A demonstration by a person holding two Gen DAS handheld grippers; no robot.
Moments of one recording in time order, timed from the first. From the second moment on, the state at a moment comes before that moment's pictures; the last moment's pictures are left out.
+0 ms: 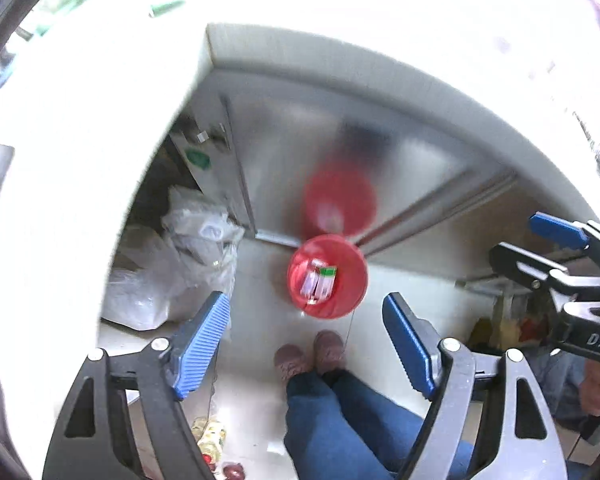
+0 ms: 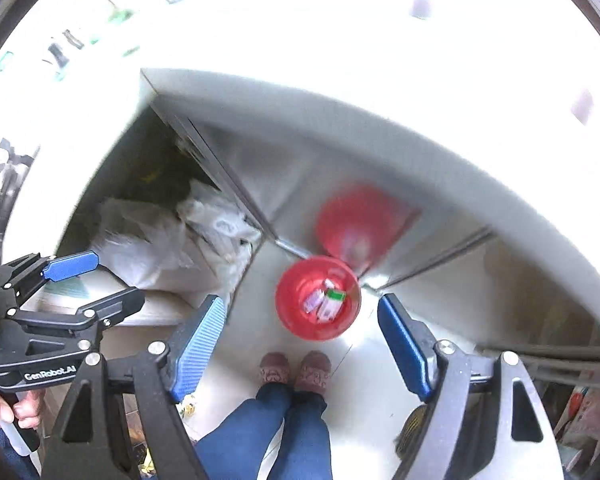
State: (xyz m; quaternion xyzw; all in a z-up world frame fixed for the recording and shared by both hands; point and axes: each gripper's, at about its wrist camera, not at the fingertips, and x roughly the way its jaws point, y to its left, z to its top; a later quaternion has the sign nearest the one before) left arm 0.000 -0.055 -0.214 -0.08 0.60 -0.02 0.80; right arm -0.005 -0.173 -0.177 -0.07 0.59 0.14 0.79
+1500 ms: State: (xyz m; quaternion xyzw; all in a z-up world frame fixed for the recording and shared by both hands) left arm 0.184 -0.020 -0.079 0.03 0.53 -0.03 0.85; right arm 0.147 -0.158 -0.075 -0.01 0.56 0.13 0.82
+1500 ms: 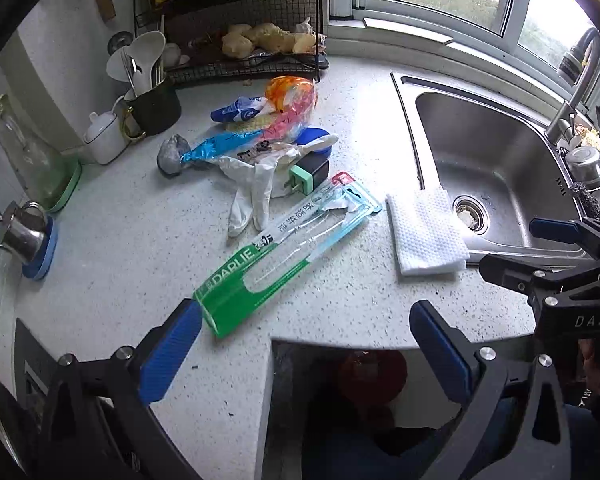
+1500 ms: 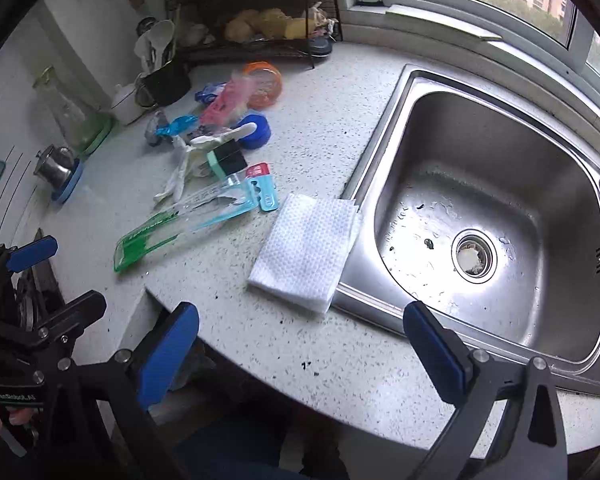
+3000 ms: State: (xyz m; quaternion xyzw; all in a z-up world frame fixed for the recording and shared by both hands) left arm 0.268 0.031 -0.151 0.05 0.60 -0.10 0.79; right arm 0.205 -0.137 -0.127 0.01 0.65 0.08 0.76
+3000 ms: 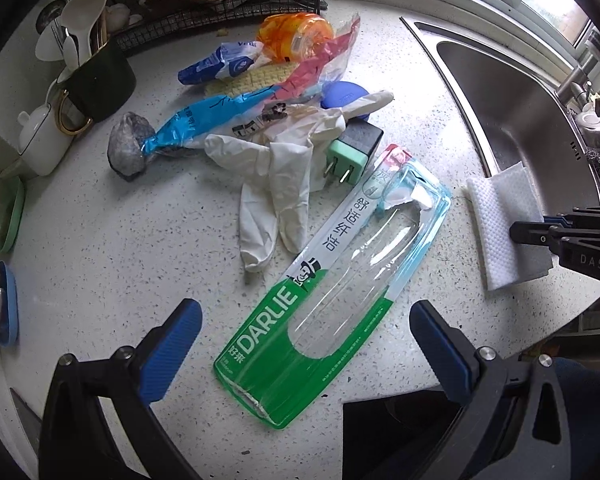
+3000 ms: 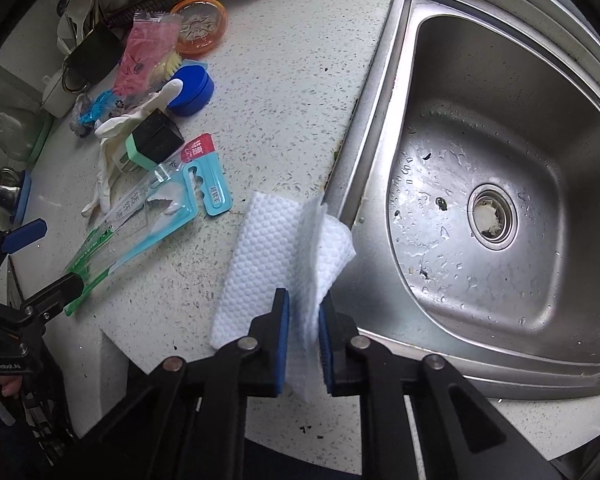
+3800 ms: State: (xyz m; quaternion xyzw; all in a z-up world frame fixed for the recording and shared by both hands) left arm 0.290 0.003 -0.200 0.16 0.62 -0.19 0.75; right arm 0.200 -0.133 -0.085 0.05 0.62 0.07 0.78
